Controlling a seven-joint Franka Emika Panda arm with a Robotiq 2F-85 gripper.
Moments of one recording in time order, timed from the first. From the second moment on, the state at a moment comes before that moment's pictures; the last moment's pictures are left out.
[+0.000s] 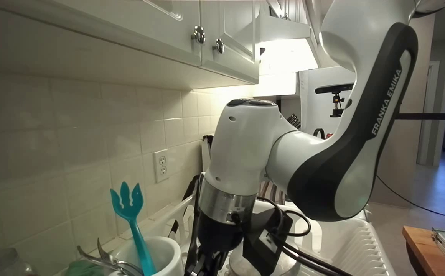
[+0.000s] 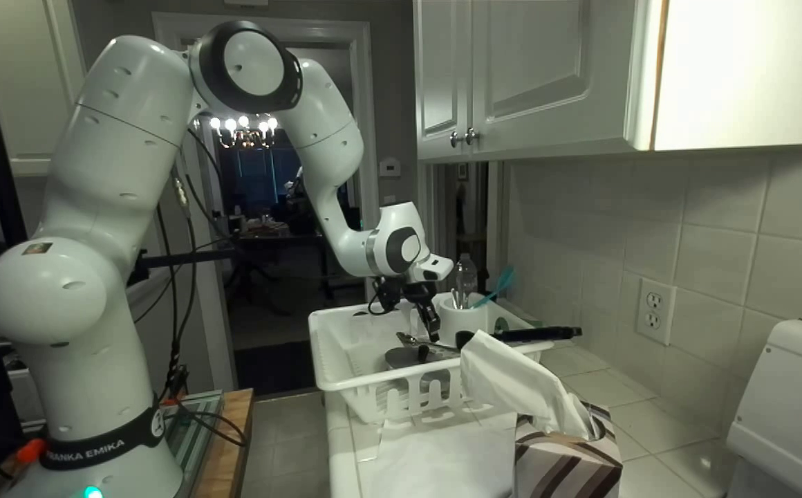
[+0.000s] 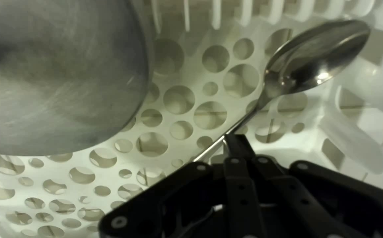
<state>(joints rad) 0.28 0.46 0.12 -2.17 -0.47 2.88 0.86</state>
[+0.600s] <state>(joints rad) 0.32 0.47 0.09 -2.15 -0.50 2.85 0.86</state>
